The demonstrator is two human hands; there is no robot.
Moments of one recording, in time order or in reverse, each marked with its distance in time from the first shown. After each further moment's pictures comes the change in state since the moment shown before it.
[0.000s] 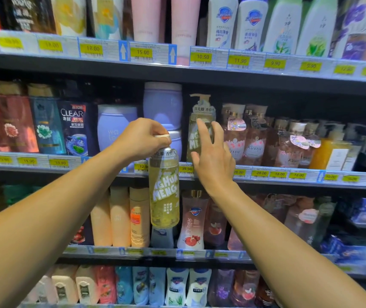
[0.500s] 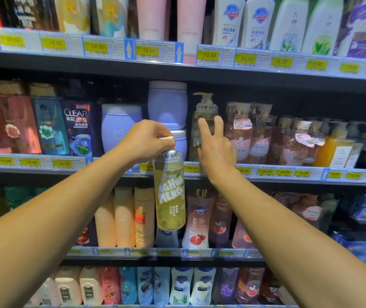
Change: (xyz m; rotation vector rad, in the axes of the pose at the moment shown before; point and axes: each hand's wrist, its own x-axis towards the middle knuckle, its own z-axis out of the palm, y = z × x) left_hand -0.001 -0.012 -0.002 -0.006 -0.036 0.054; right_hand 0.026 -0.001 0.019 -0.175 -0.028 -0.010
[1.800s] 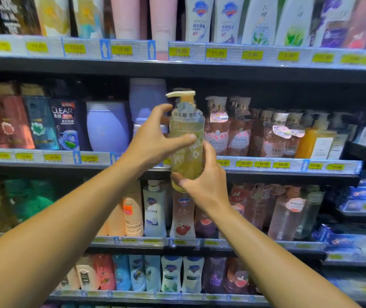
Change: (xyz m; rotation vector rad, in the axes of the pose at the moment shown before) left_hand -0.024 0.065 0.048 -0.346 0.151 0.007; right_hand -0.092 0.030 -0.040 0.984 -0.074 0.137
